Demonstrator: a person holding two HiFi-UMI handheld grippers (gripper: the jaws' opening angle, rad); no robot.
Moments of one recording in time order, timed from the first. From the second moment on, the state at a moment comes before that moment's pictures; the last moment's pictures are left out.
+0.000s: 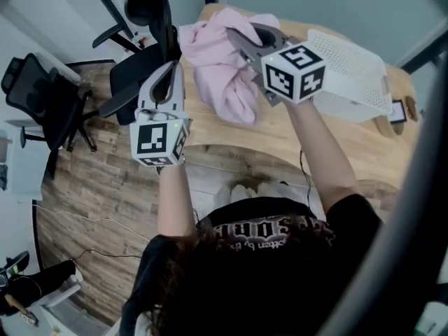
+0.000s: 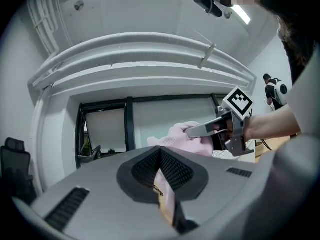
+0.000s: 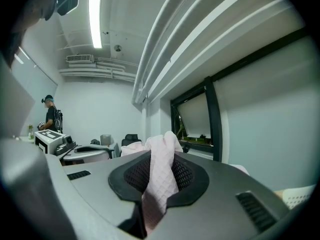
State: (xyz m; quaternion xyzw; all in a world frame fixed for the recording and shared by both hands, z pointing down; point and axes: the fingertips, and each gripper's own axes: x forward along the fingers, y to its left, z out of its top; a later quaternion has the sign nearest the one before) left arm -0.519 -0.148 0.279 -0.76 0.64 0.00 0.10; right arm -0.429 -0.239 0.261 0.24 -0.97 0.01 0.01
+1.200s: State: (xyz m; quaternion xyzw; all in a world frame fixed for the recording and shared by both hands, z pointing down) left arm -0.528 -0.168 0.305 -0.76 0.65 -0.01 0.07; right arm -0.429 -0.232 0.330 0.25 -0.97 0.03 0.02
